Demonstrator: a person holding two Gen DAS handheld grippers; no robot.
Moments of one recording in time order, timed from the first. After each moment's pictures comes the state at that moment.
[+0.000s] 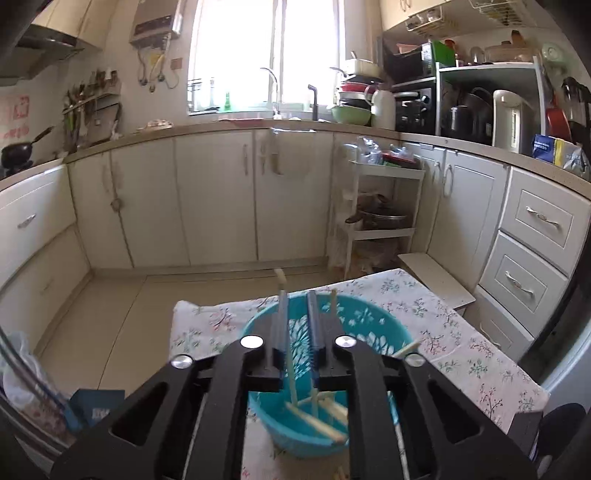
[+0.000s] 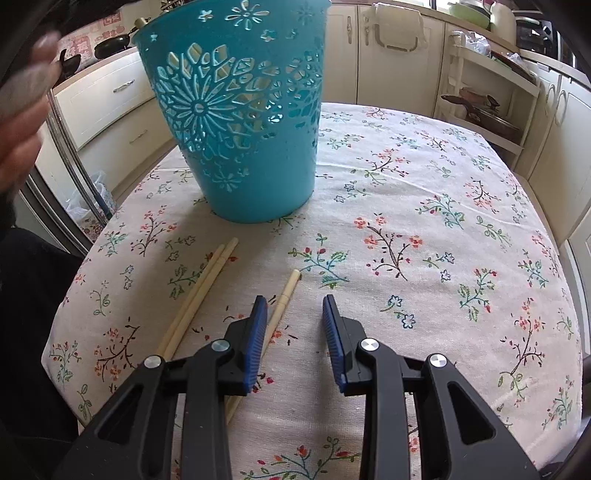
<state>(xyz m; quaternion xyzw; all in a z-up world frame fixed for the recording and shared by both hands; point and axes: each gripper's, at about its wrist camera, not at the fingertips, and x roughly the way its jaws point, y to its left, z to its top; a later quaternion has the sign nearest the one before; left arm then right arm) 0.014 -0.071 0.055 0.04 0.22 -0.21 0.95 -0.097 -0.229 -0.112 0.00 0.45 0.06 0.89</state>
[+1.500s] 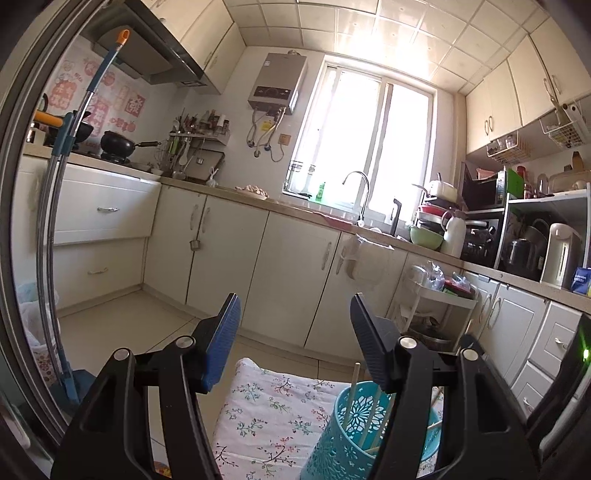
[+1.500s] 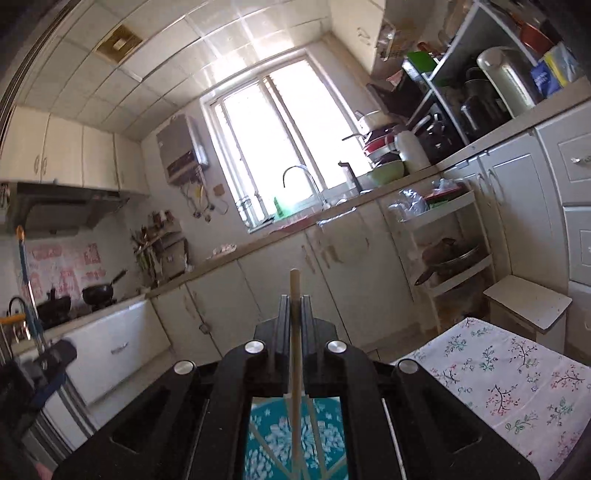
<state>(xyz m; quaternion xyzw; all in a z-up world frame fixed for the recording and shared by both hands) -0.037 0.028 0.090 -0.13 0.06 -0.07 0.99 -0.072 -0.220 0.029 0.19 0.01 -0.03 0.98</state>
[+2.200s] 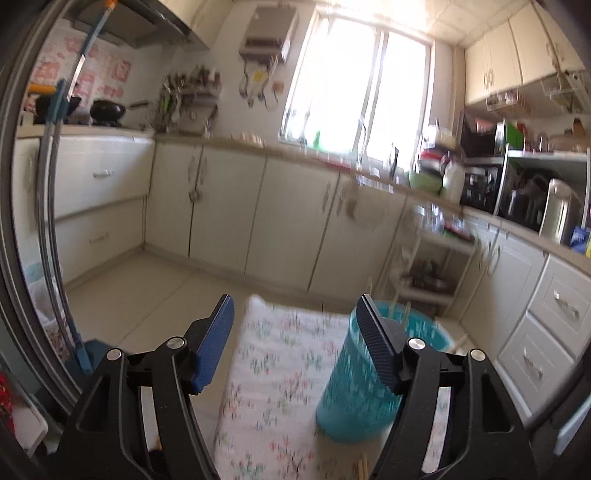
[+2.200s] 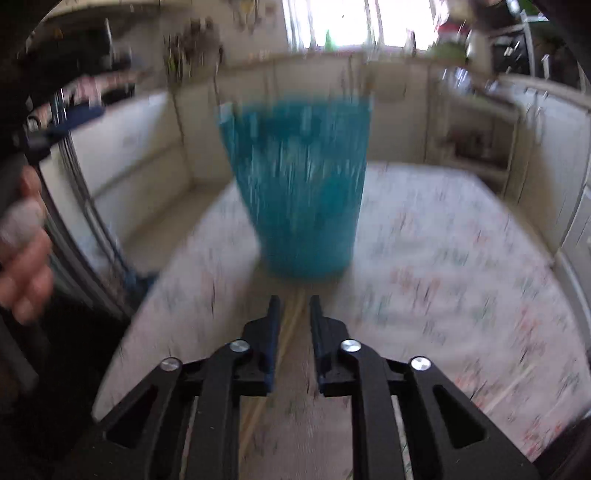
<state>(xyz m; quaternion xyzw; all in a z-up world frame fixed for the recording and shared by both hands) -0.045 0.031 0.052 -0.09 0.18 -0.09 0.97 -0.134 -0.181 -0.082 0.04 0.37 0.05 0.93</state>
